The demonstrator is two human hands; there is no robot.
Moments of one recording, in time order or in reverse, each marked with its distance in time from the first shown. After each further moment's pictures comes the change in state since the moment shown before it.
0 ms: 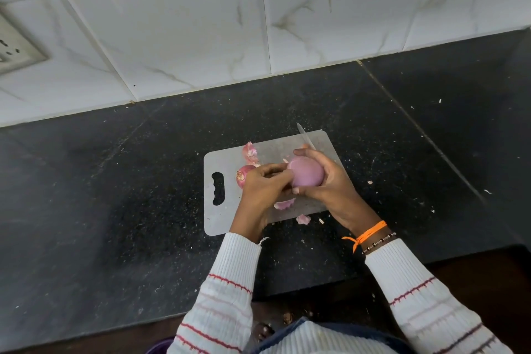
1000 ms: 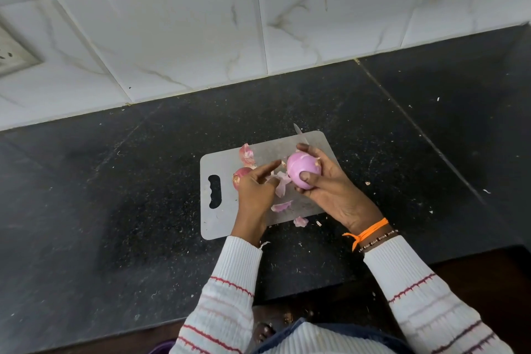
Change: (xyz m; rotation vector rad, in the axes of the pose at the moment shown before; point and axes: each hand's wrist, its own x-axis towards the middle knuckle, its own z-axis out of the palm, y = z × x) left_hand 0.006 -0.009 0.003 0.080 0.098 0.145; right_hand 0.007 -0.004 -0.007 0.542 -0.135 0.141
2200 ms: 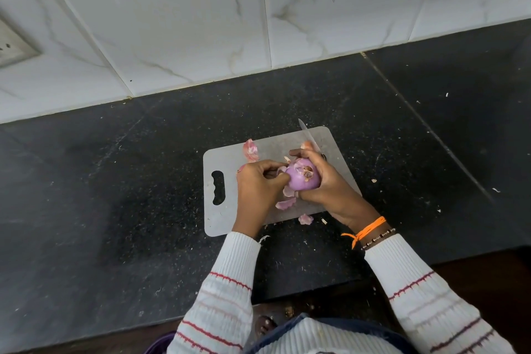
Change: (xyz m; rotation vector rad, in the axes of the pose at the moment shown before) left_hand 0.003 0.005 -0.012 0.312 0.021 0.233; right_hand 0.007 0.015 -0.003 -0.533 0.044 -0.031
